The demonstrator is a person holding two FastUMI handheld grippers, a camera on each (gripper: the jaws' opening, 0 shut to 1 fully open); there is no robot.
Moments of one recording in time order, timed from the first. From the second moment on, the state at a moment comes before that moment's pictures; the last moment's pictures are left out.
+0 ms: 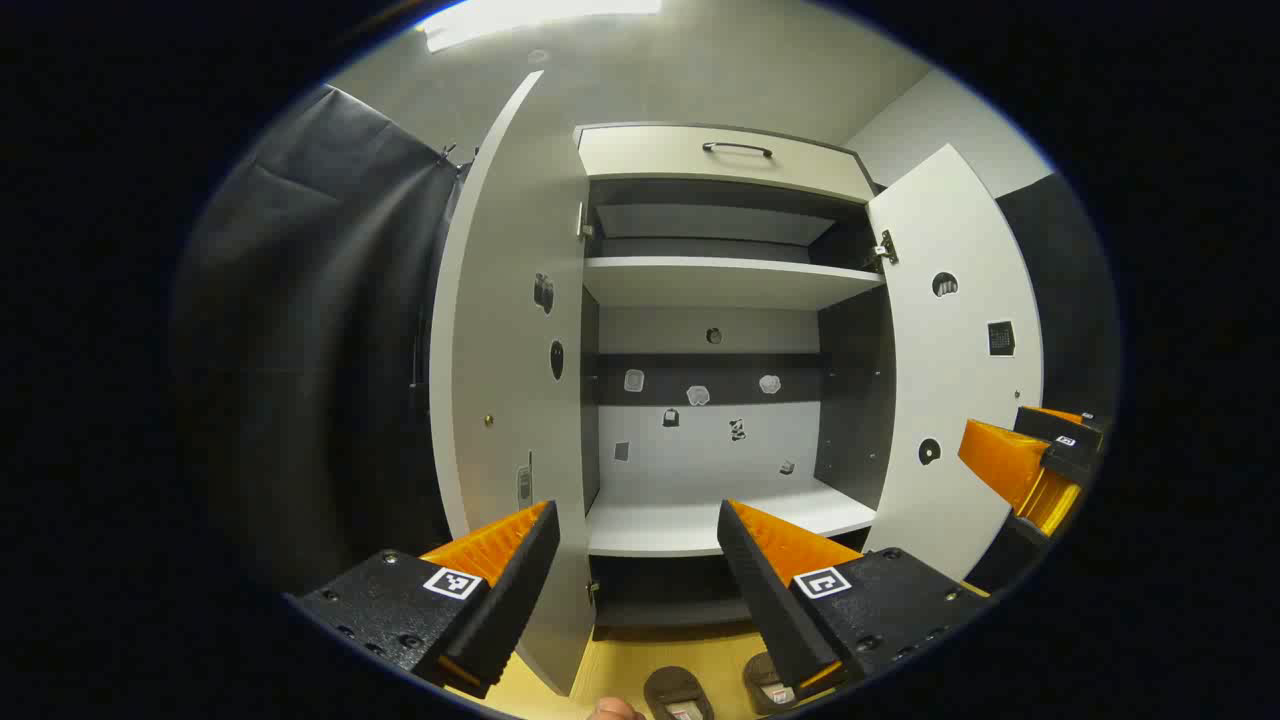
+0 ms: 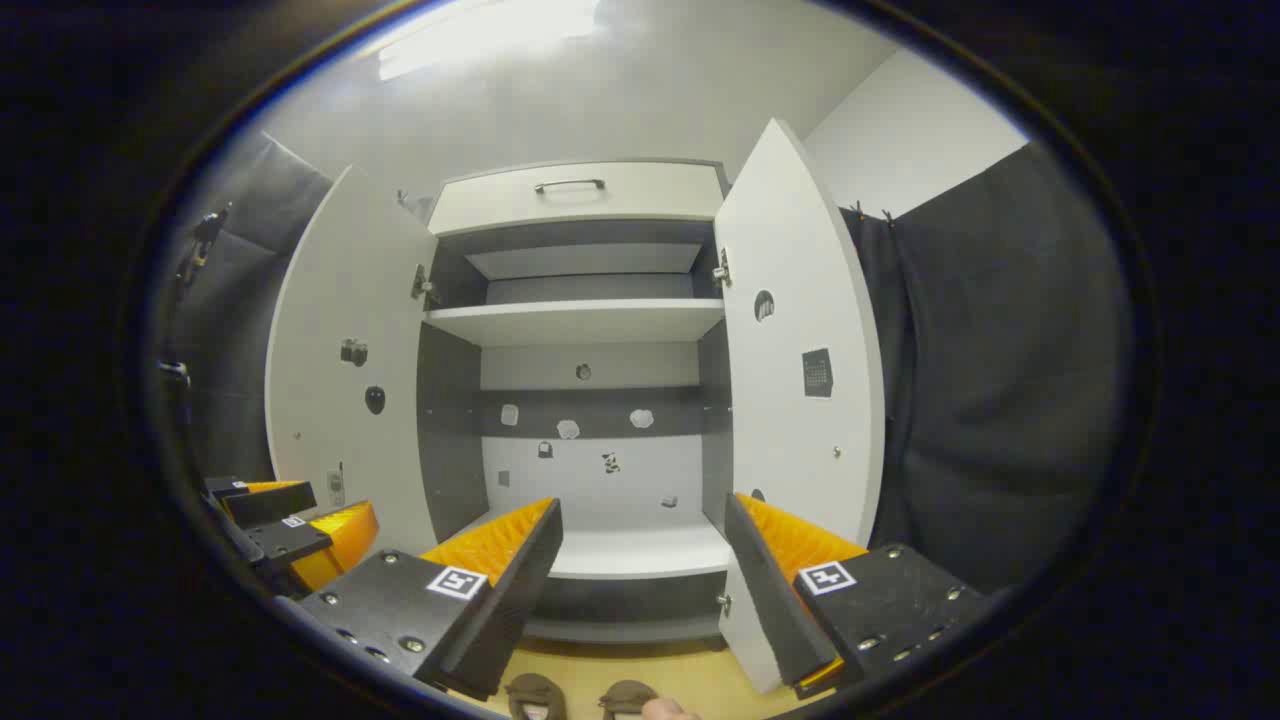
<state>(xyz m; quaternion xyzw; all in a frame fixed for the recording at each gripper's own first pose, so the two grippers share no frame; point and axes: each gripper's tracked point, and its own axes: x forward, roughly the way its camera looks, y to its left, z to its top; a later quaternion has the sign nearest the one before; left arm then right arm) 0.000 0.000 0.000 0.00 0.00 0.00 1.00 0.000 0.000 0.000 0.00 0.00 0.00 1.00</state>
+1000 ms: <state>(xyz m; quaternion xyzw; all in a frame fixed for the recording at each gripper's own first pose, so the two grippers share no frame) -0.016 0.025 -0.002 0.01 0.00 0.03 1.00 -0.011 0.022 -0.160 0.00 0.14 0.03 0.99</state>
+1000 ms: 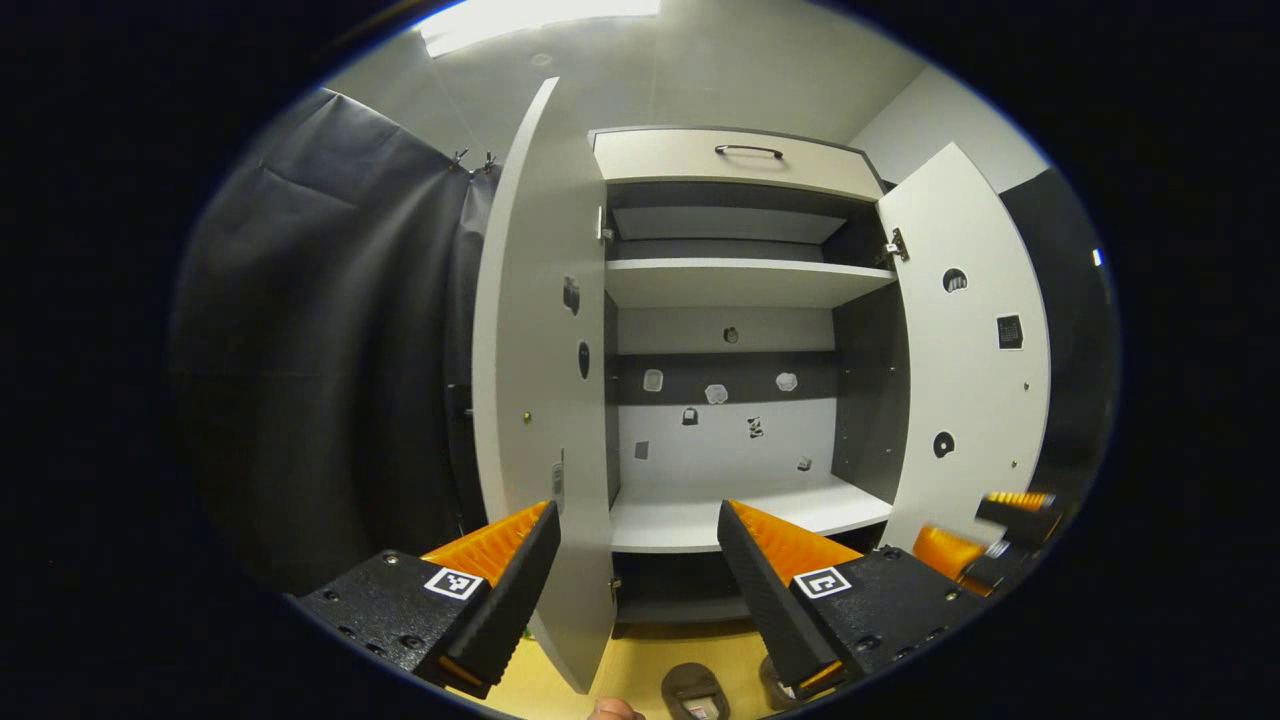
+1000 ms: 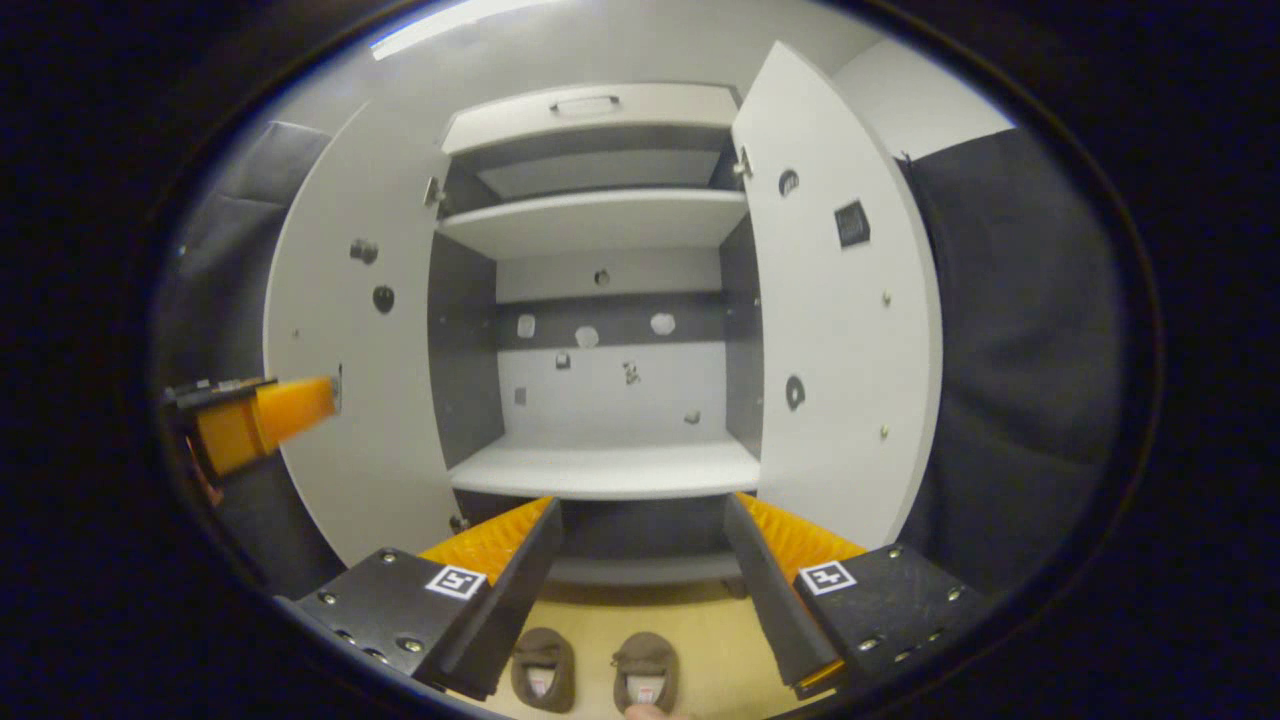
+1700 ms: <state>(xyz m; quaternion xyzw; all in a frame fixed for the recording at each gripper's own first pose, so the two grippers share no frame) -0.054 0.083 -0.029 0.04 0.03 0.09 0.99 -0.070 0.054 -0.460 0.03 0.43 0.06 0.90</state>
